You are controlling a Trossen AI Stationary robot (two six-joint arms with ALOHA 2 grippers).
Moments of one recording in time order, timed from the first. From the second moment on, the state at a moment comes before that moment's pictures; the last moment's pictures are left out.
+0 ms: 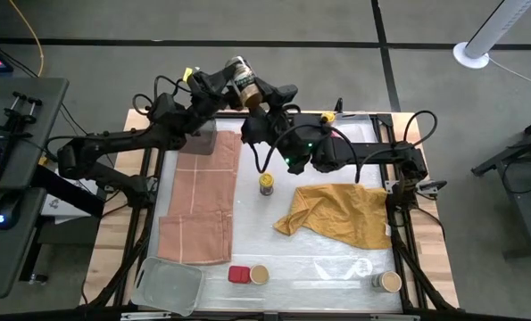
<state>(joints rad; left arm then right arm) 0.36 1.34 1.04 0.92 -0.12 -1.37 0.07 1.89 2.03 0.14 1.06 -1.40</state>
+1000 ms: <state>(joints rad) 0.32 1.13 1.04 0.12 0.21 0.00 0.05 1.64 2.03 -0.57 1.20 -0.50</state>
